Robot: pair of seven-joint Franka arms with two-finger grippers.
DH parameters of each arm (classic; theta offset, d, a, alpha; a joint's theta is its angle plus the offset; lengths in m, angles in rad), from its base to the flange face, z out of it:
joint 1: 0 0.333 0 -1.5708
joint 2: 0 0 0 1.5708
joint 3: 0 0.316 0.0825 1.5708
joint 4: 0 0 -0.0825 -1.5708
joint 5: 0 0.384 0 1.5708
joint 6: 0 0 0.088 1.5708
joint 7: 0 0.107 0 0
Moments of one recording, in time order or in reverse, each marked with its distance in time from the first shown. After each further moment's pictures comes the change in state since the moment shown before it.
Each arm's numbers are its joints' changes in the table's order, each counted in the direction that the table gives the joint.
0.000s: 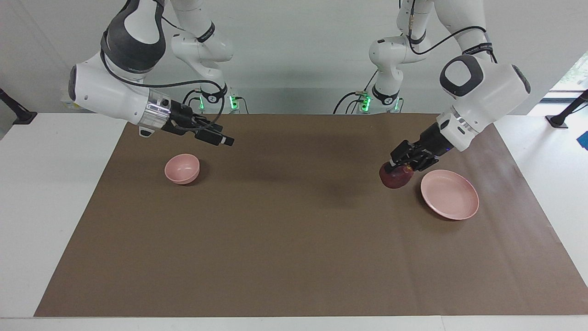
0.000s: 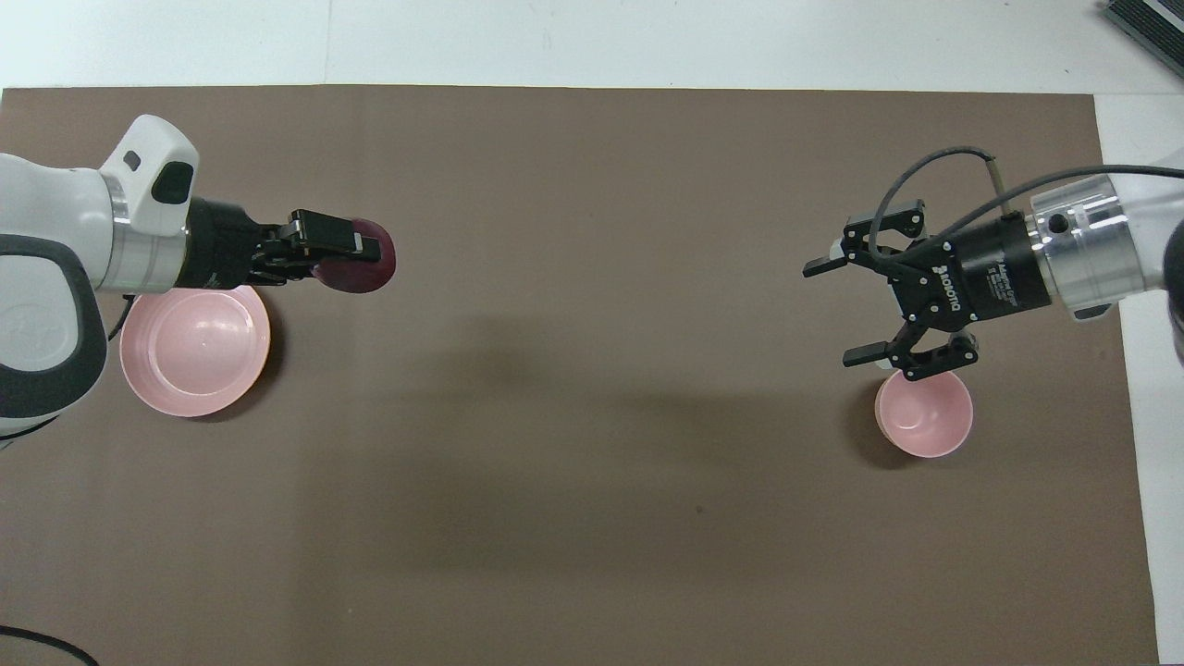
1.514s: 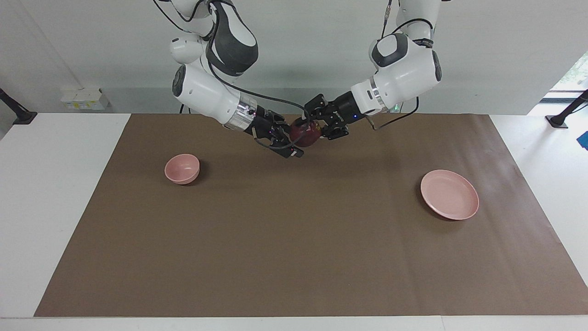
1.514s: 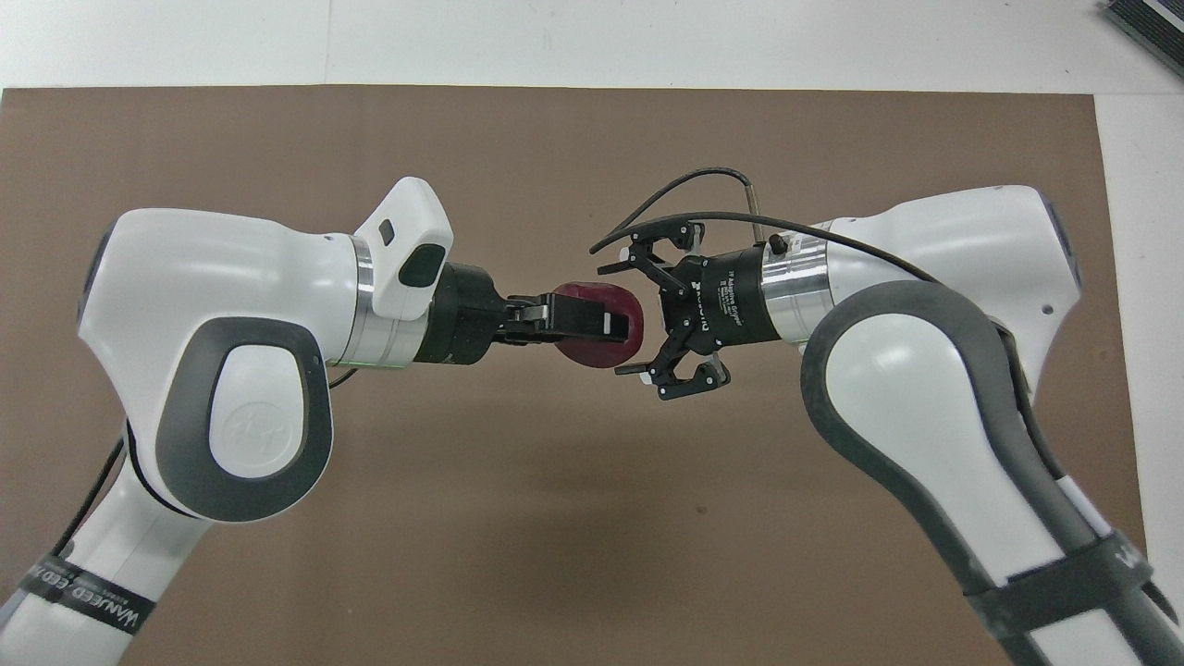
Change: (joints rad) left arm -0.057 -0.033 -0.269 -0.003 -0.270 0.088 0.066; right arm 0.348 0.001 0.008 -0.092 0.074 0.432 0.484
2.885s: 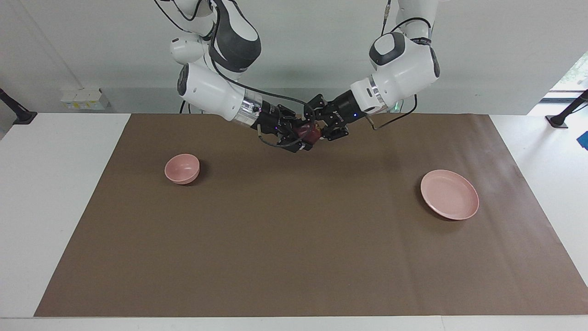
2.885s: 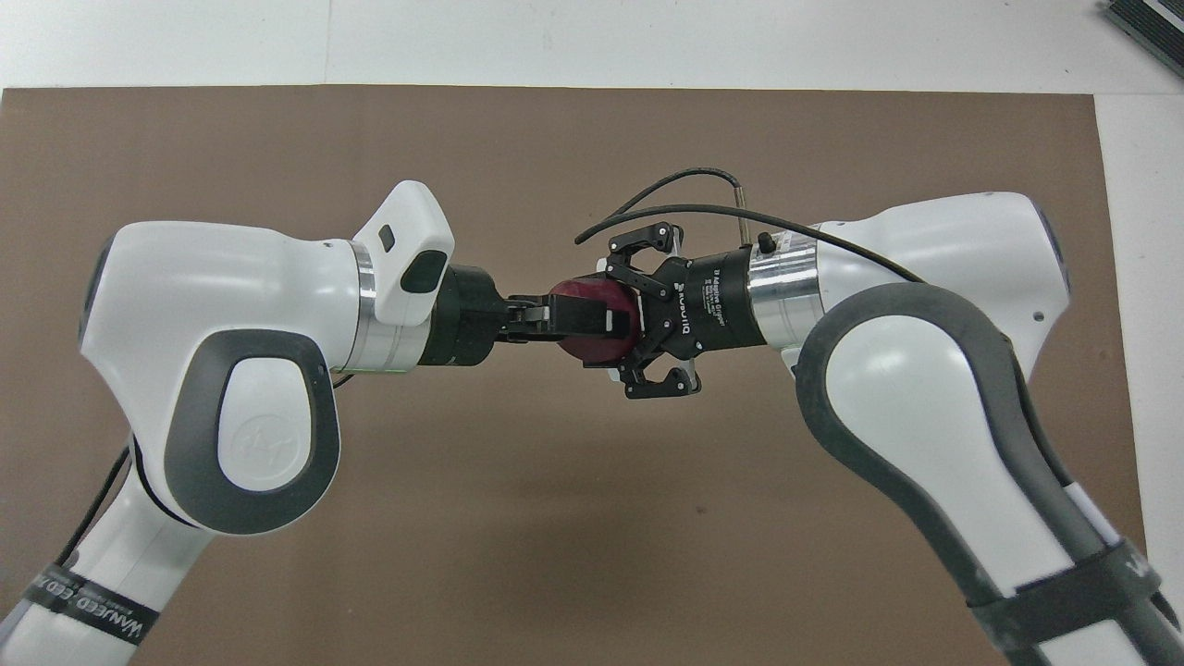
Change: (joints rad) left arm -0.008 -0.020 0.000 -0.016 -0.004 0.032 0.004; right arm 0.017 -0.004 0.004 0.008 0.073 0.003 0.068
